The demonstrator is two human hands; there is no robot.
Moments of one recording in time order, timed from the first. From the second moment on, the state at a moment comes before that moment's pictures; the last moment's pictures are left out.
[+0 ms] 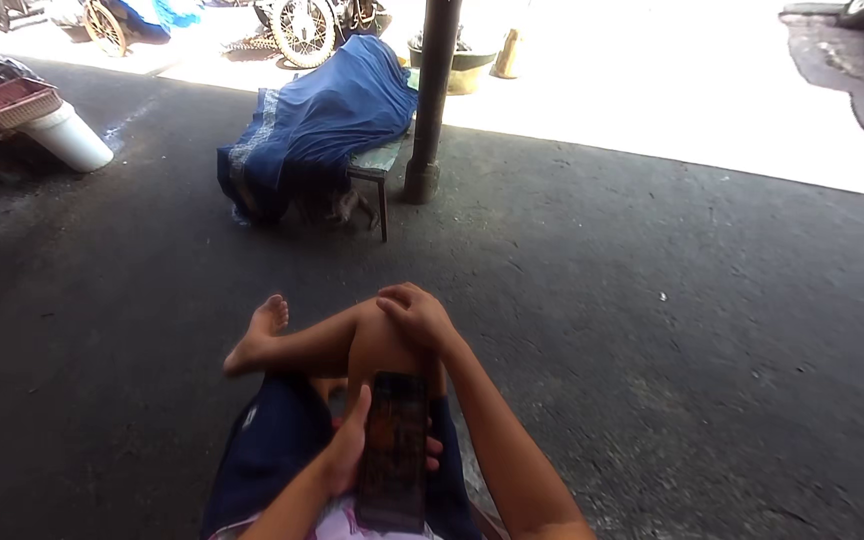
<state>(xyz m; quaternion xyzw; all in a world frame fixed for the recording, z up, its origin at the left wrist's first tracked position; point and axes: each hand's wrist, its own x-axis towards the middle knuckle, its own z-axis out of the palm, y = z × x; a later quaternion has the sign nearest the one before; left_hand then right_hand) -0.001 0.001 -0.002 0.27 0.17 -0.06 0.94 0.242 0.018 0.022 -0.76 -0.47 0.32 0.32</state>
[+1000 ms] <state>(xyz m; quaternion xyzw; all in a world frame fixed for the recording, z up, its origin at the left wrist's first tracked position) -0.018 0.005 0.044 0.26 0.12 0.01 0.96 0.190 0.001 0.068 -0.35 -0.46 0.55 0.60</state>
